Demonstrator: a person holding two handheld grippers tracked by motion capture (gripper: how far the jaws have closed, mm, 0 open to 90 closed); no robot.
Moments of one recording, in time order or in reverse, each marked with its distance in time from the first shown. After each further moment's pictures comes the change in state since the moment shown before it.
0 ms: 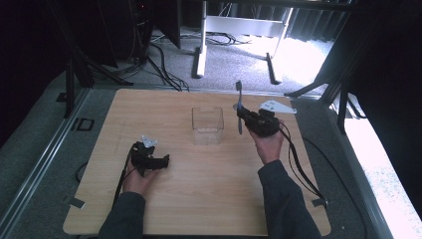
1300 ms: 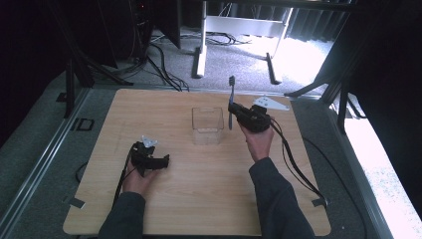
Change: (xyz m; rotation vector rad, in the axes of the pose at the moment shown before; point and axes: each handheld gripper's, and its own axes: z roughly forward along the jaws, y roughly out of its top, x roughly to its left) left arm 0.000 0.000 0.000 0.000 0.000 0.000; right arm 0.007 0.004 0.023 -0.071 0.066 0.059
